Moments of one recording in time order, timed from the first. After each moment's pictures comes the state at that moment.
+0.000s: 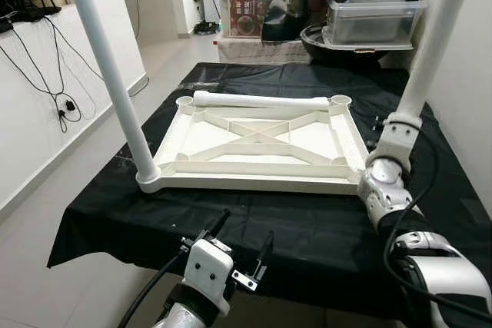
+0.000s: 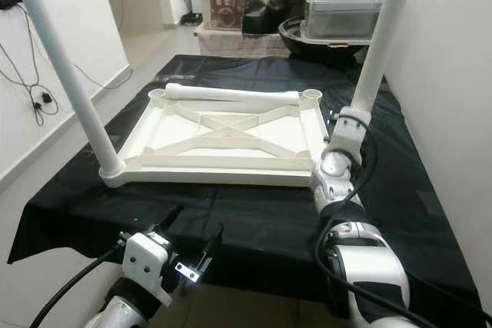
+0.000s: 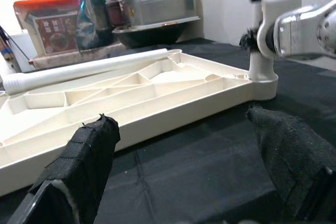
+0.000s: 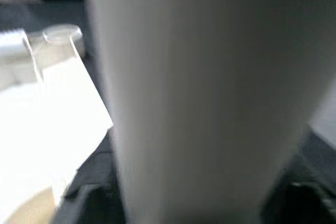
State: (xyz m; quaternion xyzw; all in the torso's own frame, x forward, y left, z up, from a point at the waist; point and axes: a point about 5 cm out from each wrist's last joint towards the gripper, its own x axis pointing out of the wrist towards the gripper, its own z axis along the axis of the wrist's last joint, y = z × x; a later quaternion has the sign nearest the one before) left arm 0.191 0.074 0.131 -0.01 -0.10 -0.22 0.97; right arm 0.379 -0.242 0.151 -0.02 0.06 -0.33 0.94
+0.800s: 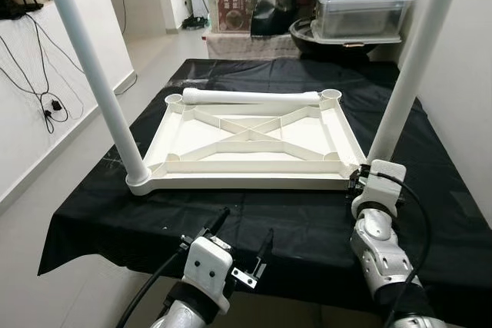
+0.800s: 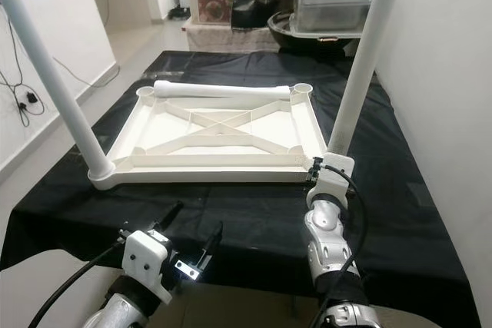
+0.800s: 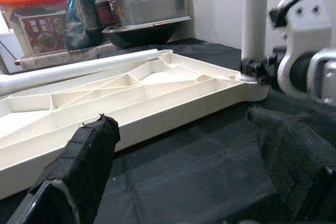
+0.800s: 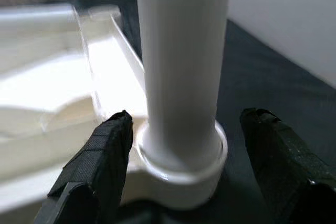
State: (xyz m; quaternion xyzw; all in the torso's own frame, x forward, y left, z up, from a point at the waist) left arm 0.193 0.074 0.131 -0.01 -0.10 -0.22 0.97; right arm 0.329 -0.211 0.123 0.00 0.02 -0.21 0.98
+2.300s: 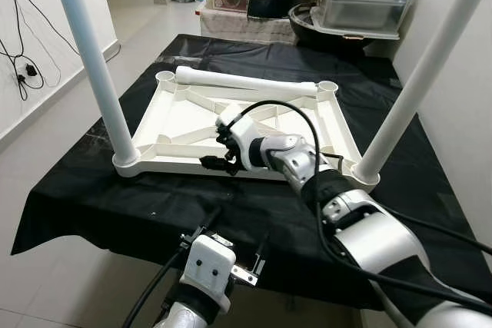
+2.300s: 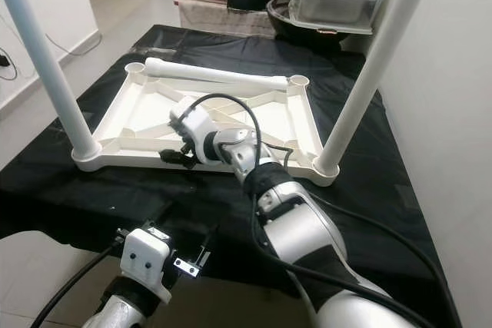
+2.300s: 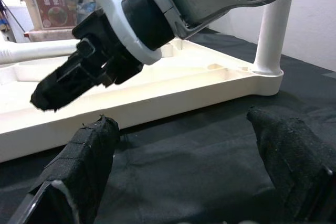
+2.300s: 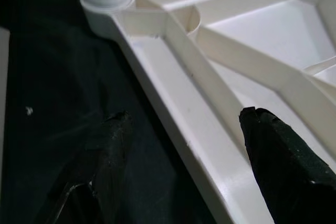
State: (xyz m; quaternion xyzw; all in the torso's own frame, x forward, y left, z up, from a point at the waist) left arm 0.184 0.068 0.138 0.00 -0.09 -0.19 0.98; right arm 0.390 -0.027 0.198 -0.19 0.14 0.45 0.86
